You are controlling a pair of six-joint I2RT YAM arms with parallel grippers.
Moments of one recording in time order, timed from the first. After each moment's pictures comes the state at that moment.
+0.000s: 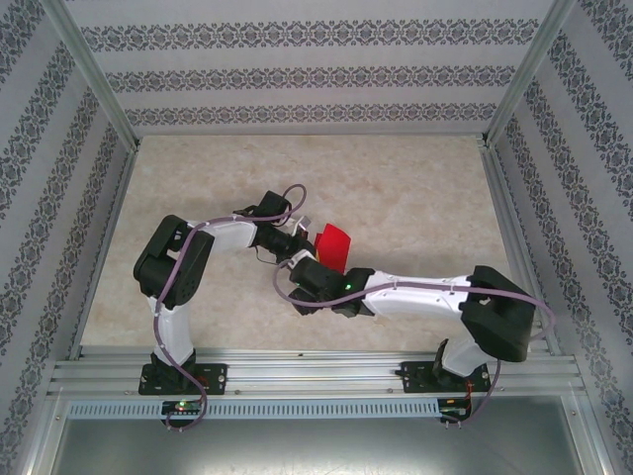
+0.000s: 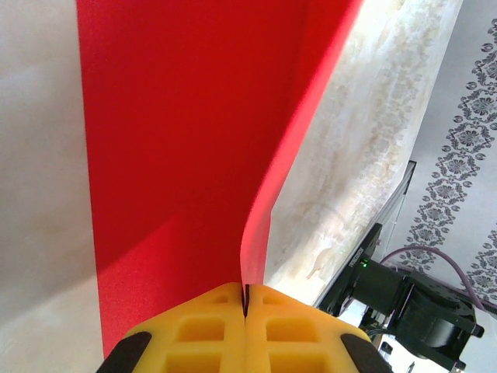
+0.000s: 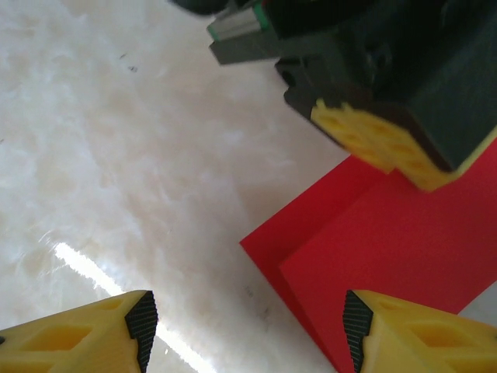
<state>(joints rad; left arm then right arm) -0.46 1.94 1.13 -0.32 0.85 -0.63 1.12 1.57 0.93 -0.38 0.25 0.38</state>
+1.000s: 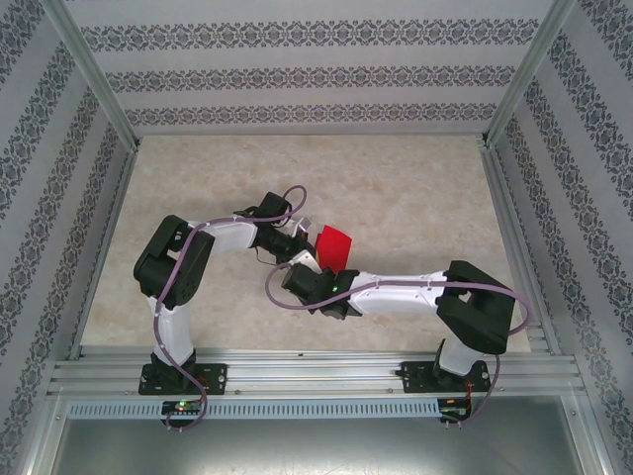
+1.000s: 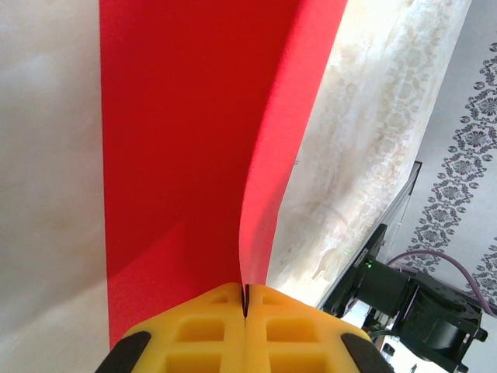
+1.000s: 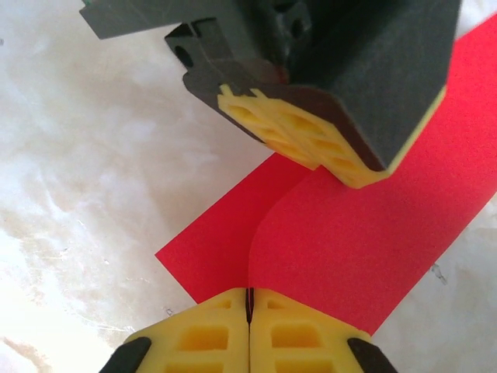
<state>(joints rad) -0.46 1.93 1.12 -0.32 0.83 -0.63 1.13 1.64 0.94 -0.41 0.42 0.41</state>
